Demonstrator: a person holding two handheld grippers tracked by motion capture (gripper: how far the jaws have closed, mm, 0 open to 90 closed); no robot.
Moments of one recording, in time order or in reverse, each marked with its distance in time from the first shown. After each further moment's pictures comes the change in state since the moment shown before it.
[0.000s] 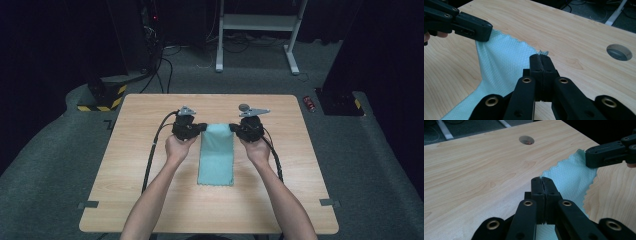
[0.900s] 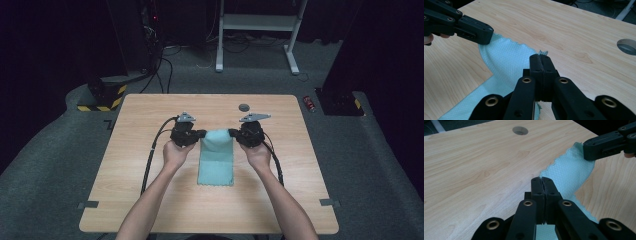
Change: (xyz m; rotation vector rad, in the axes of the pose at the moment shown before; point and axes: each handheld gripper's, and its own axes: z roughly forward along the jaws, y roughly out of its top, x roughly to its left) left arm -0.009 -0.013 -0.010 0.033 -0.022 0.041; right arm 0.008 -0.011 -0.007 0.003 0.042 -0.009
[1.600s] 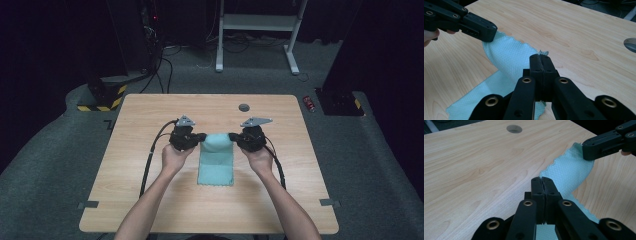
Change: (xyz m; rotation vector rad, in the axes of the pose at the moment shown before) left arm -0.006 -0.009 -0.007 -0.006 -0.032 0.023; right arm 0.007 -0.010 -0.009 -0.003 0.035 -0.027
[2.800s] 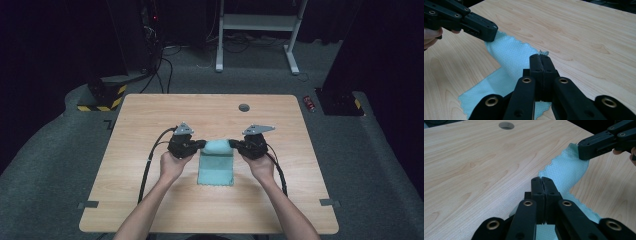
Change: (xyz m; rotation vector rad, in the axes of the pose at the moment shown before) left arm -0.011 -0.019 -0.008 -0.011 -0.028 0.014; right arm 0.008 -0.019 -0.007 -0.021 0.045 -0.004
